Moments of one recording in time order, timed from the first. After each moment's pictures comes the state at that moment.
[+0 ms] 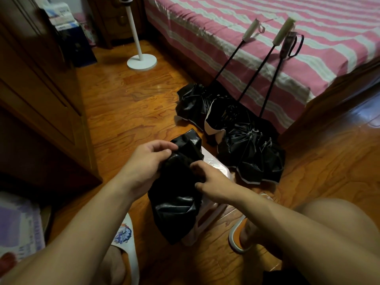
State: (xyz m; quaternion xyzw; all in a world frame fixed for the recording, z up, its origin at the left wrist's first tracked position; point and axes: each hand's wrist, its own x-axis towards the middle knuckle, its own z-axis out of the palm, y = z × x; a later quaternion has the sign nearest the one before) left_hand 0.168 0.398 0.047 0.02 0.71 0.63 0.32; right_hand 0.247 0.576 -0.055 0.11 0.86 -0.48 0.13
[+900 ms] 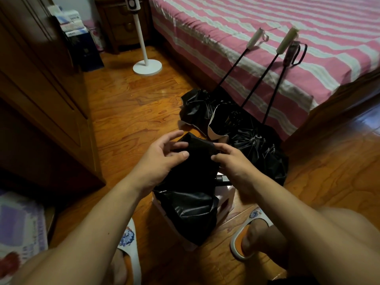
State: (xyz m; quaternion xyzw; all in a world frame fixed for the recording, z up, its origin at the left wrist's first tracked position) left_hand 0.163 0.404 0.050 0.15 0.71 0.63 0.29; right_hand 0.233 0.614 -0.017 0.22 0.62 -0.76 0.03
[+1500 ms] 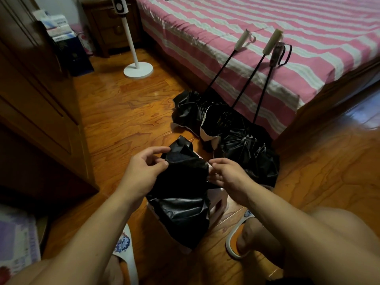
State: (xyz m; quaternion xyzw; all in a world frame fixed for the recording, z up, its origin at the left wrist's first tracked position) left_hand 0.166 0.400 0.033 0.09 0.75 0.62 0.23; right_hand 0.251 0.621 -0.034 0.34 0.56 -0.76 0.04
